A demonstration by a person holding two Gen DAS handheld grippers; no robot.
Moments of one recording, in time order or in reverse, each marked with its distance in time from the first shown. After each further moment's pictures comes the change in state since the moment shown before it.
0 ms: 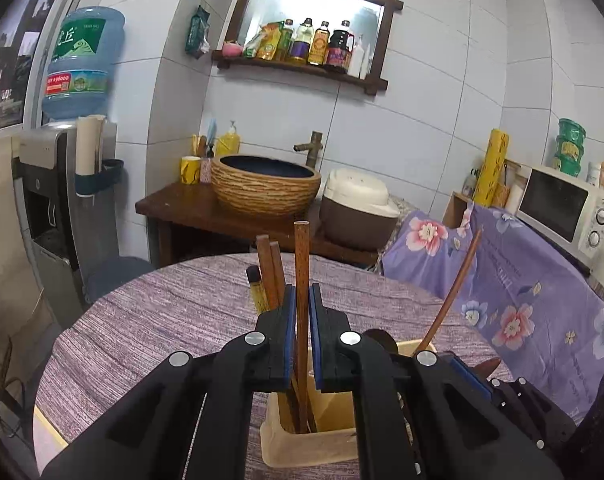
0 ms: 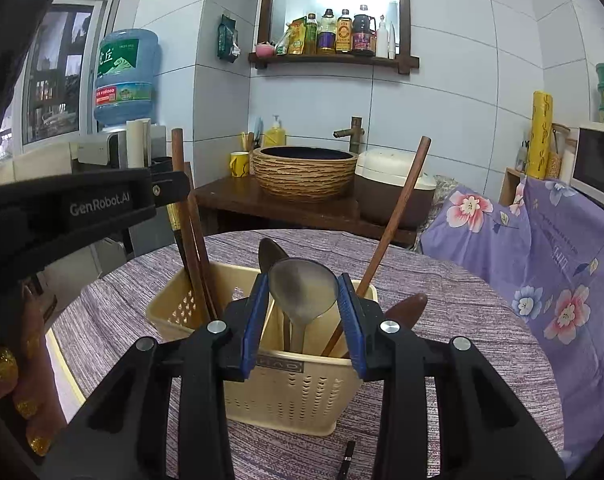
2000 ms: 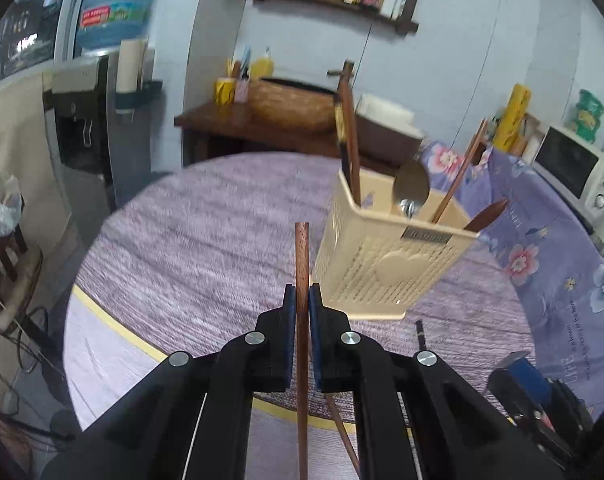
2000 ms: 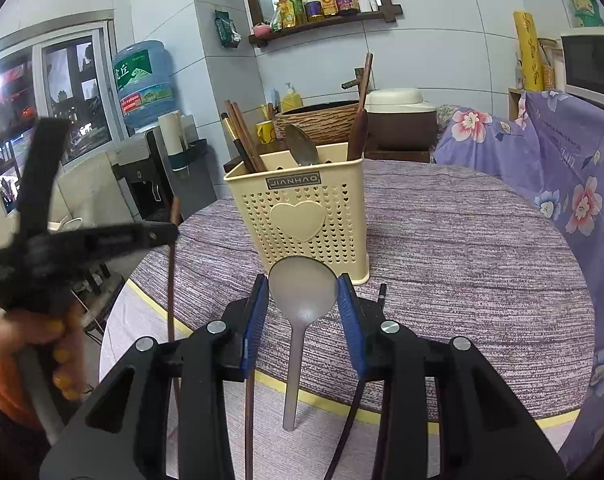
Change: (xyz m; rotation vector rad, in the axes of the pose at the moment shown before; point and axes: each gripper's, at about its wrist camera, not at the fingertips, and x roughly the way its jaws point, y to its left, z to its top) left arm -0.073 0.037 -0.071 -0.055 0.226 0.071; right arm -0.114 -0.021 -0.083 0.206 0.133 0.174
